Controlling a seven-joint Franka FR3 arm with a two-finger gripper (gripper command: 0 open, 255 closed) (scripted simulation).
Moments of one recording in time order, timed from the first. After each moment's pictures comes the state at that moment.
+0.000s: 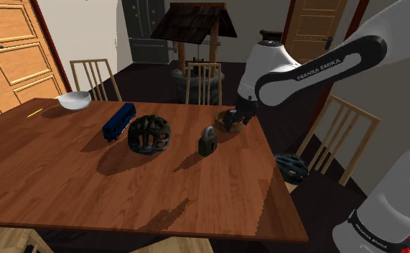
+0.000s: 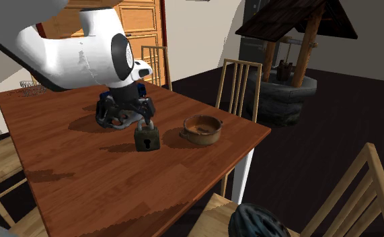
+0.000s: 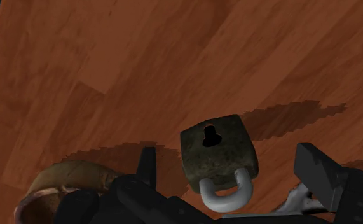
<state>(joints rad) -0.06 -0.23 0.27 -2.44 -0.03 2.46 0.36</state>
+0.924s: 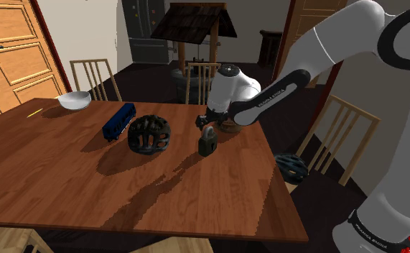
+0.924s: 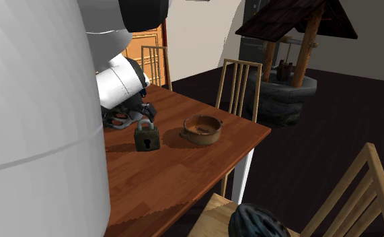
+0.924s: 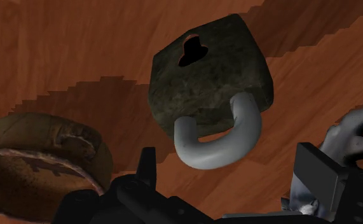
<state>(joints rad) -0.05 0.26 0.27 -2.09 -0.61 2.64 0.97</state>
